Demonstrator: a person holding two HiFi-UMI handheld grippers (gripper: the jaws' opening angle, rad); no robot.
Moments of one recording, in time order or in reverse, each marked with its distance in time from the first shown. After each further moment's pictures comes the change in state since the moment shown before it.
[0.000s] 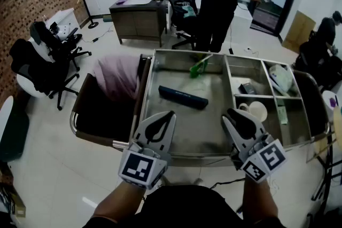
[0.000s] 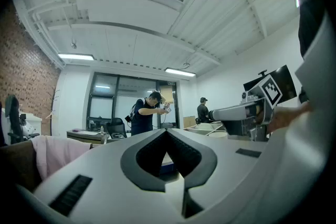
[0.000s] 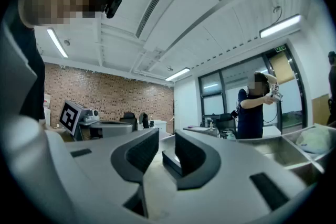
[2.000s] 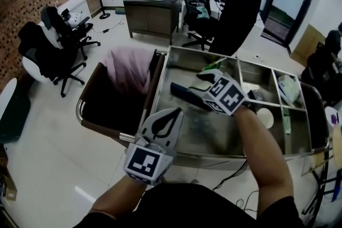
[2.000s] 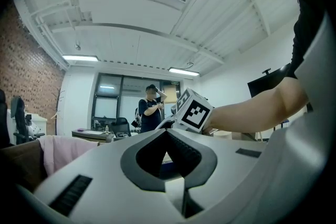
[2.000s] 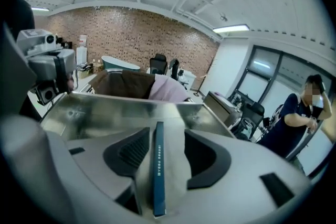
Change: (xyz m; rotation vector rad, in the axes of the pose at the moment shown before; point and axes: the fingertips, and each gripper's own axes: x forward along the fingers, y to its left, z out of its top) left arm -0.010 0.017 -0.004 -0.004 0.004 0.040; right arm 0.201 -0.013 -0.082 -0.469 0.607 0.274
